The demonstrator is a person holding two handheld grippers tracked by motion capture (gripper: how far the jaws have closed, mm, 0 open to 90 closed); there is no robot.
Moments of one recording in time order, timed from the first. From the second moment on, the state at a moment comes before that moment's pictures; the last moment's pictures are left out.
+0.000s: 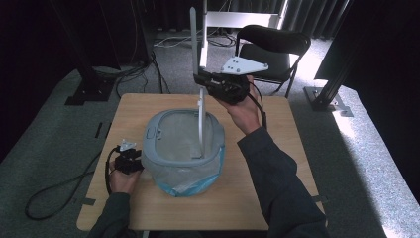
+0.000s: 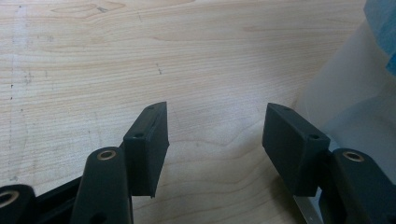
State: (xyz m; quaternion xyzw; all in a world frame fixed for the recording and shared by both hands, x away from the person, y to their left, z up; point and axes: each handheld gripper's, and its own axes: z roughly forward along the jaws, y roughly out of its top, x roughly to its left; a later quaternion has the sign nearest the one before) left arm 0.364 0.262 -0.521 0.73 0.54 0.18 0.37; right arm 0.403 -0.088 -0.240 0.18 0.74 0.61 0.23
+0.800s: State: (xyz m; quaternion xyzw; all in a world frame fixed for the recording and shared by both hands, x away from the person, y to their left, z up) left arm 0.364 0.261 -0.521 0.74 0.54 0.18 0.37; right arm 0.378 -0.084 -0.239 0.14 0.75 0.62 0.17
